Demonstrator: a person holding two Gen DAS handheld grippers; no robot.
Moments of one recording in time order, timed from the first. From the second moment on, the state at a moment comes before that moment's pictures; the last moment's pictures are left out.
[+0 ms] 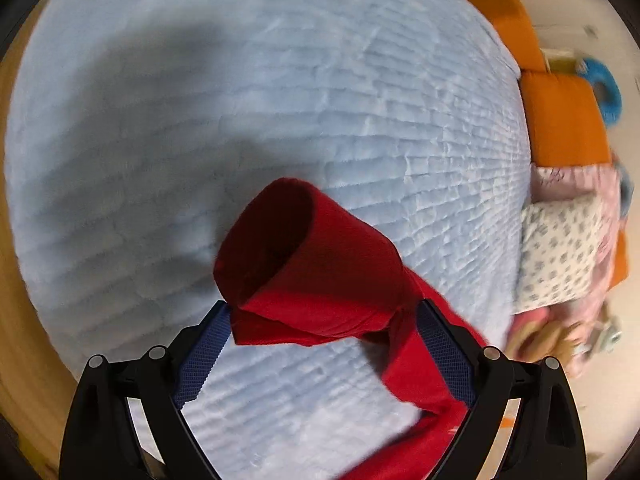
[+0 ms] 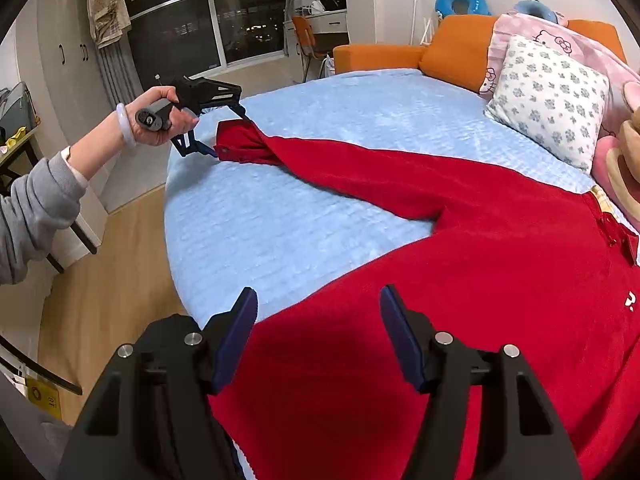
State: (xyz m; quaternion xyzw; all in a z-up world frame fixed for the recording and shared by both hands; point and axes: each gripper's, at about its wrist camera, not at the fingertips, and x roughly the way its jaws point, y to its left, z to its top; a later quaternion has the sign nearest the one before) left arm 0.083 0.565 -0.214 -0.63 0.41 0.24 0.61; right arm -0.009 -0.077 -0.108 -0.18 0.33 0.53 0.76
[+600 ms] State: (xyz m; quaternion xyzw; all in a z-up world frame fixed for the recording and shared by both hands) left arm 0.095 0.570 -0.209 -0.59 0.43 0.26 0.63; right arm -0.005 -0.072 -0.135 -0.17 0.36 0.53 0.75
